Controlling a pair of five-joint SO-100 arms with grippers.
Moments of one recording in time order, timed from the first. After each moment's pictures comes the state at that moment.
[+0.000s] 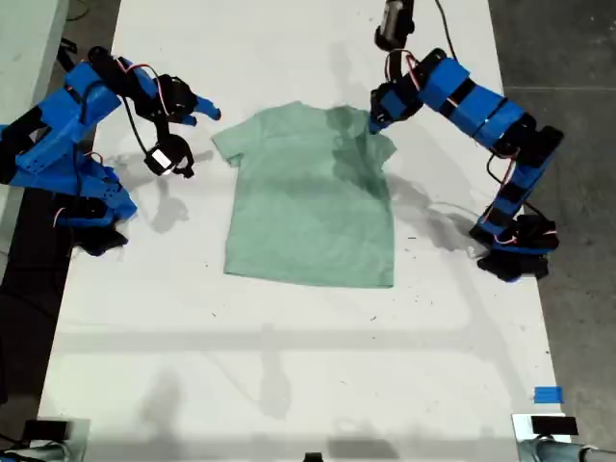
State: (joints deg) arm 0 -49.4 120.1 110.7 76.1 36.5; arm 1 38.1 78.9 69.3 75.1 -53.7
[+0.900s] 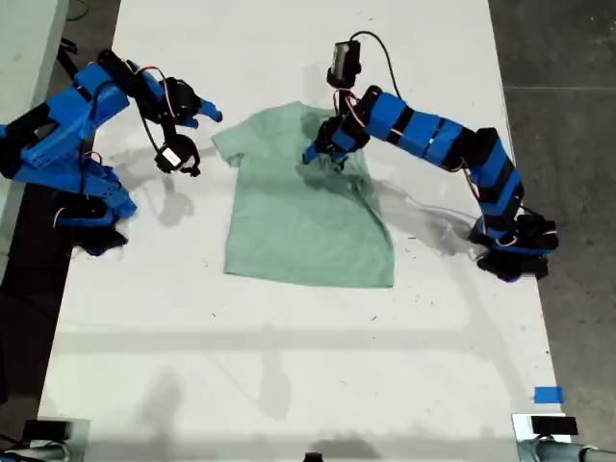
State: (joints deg) arm 0 -51.6 115.0 113.3 70.8 36.5; arm 1 27.4 53.3 45.5 73.5 -39.6
